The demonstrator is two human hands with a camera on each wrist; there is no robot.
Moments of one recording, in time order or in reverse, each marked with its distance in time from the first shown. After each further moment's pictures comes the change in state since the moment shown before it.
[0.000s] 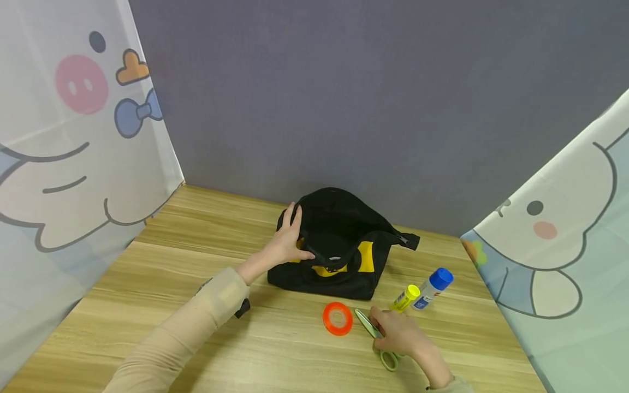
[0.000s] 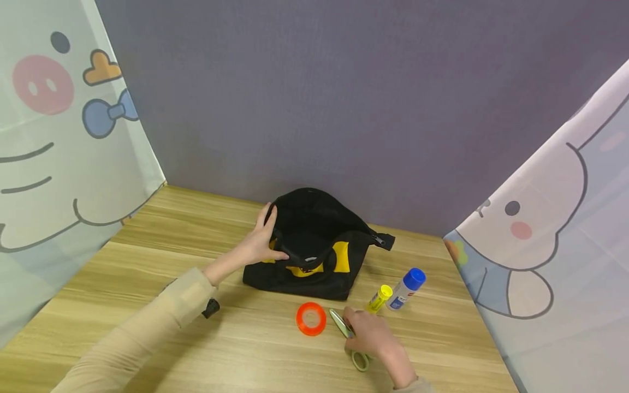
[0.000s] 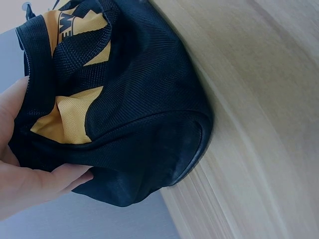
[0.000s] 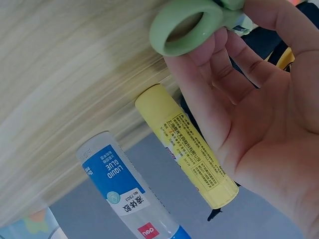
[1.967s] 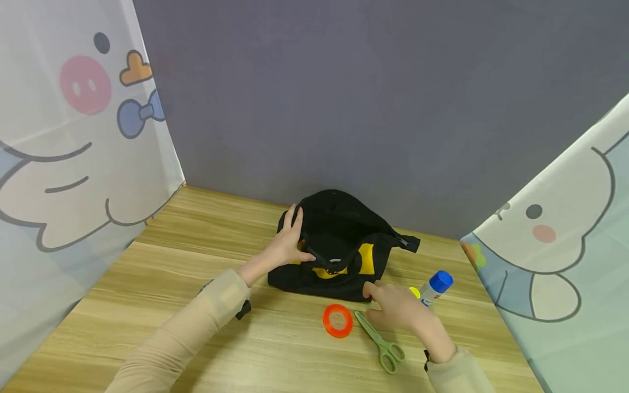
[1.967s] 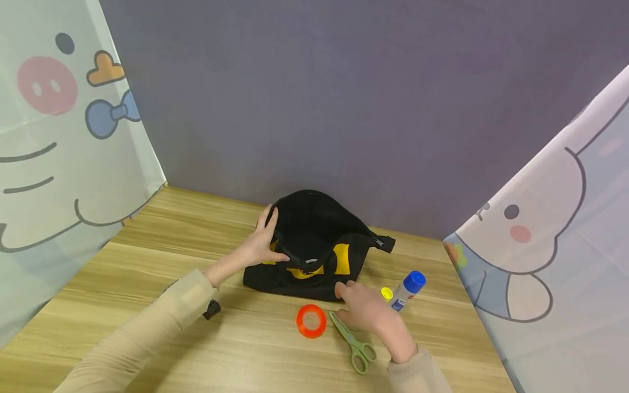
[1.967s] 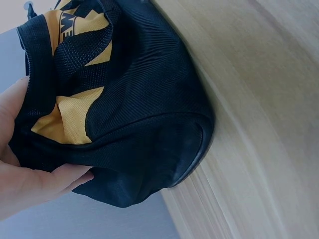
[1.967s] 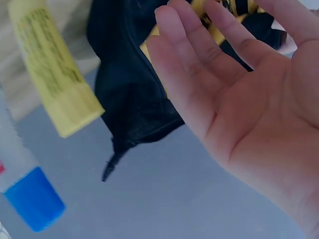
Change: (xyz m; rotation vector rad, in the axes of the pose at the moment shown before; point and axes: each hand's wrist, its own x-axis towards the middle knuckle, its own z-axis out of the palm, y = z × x) left_hand -0.001 0.000 0.000 -0.011 0.001 0.006; right_hand 0.008 -0.048 -0.071 -0.117 0.017 -0.069
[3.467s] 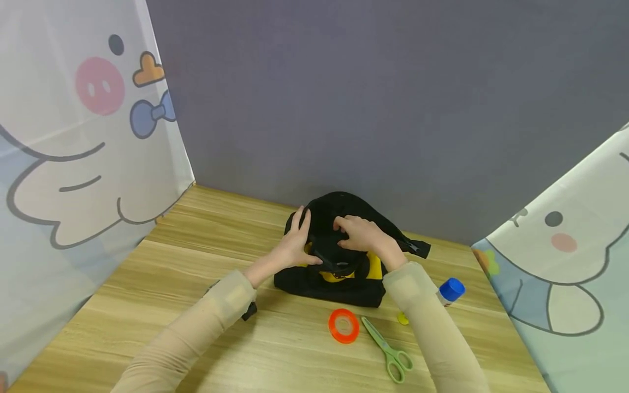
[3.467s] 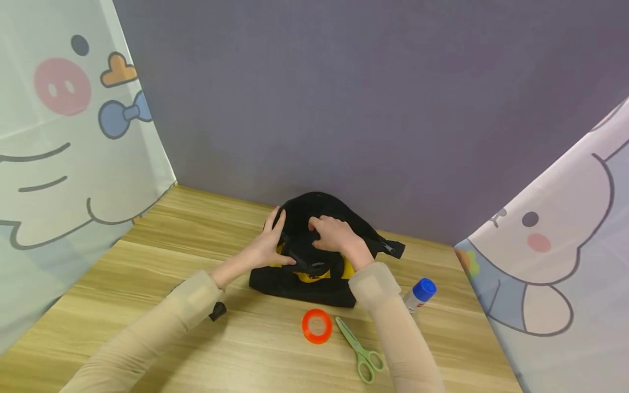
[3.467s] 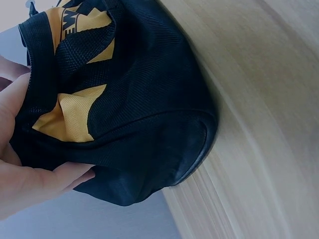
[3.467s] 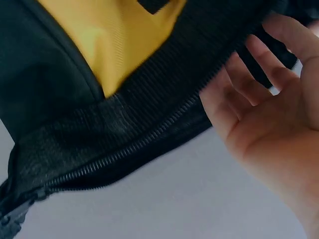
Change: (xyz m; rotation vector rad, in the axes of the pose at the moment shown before) left_hand -0.001 0.003 -0.003 0.003 -0.011 -0.005; right_hand 0.143 -0.016 -0.069 -0.177 0.047 -0.058
